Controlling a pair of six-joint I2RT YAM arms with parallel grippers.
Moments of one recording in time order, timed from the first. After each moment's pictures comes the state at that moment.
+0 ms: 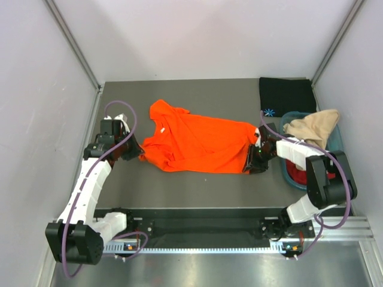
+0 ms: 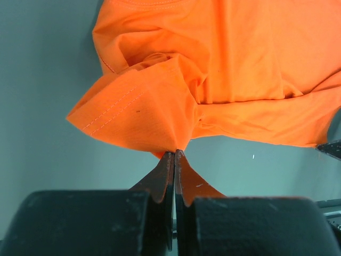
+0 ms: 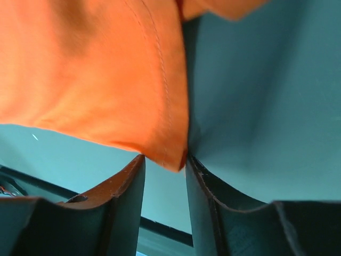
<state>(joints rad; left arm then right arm) -0.05 1.05 0.93 -0.74 0.19 -0.46 0.23 1.54 0.80 -0.57 -0.31 0.43</state>
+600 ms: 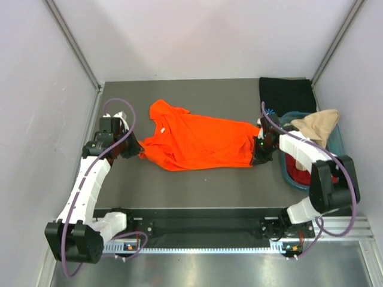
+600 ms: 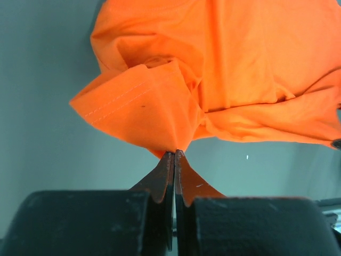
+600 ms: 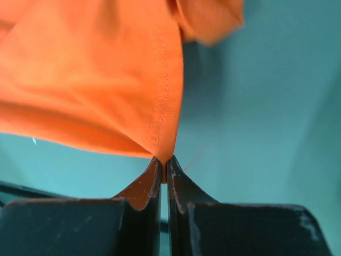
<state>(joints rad) -0.05 1.07 0.97 -0.76 0.20 -0.46 0.24 1.53 0.94 -0.69 -0.20 0.38</state>
